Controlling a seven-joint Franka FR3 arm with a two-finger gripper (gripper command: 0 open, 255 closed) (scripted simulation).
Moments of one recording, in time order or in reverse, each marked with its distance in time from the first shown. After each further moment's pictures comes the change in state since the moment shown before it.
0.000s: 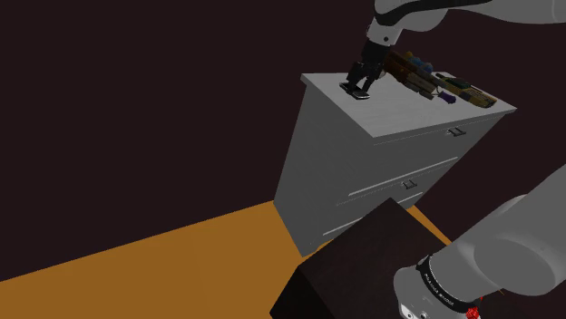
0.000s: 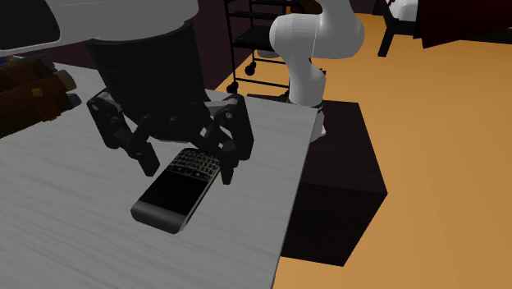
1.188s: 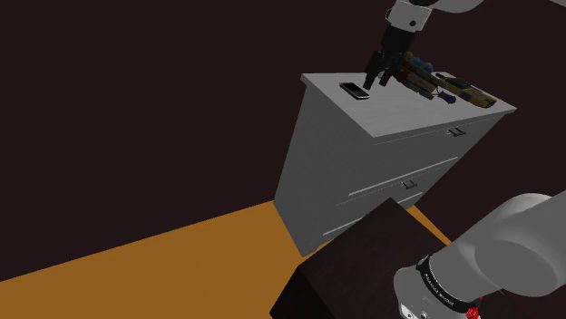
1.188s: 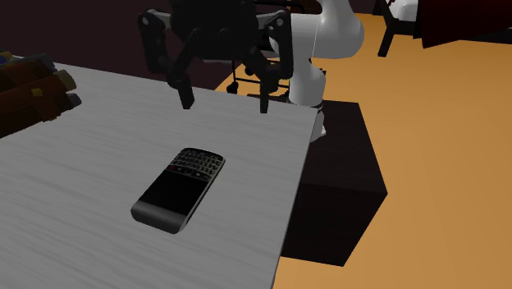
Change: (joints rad) arm 0.017 -0.236 0.036 -0.115 -0.063 -0.116 0.054
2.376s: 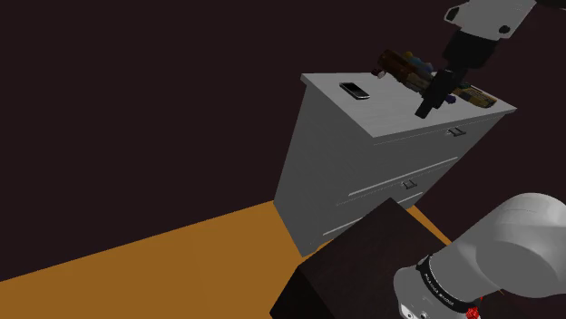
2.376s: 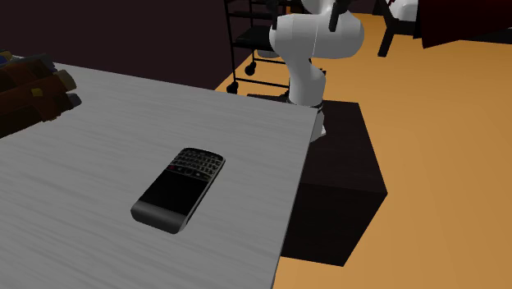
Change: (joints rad) arm 0.015 -0.616 0.144 -0.374 -0.037 -0.252 0.108
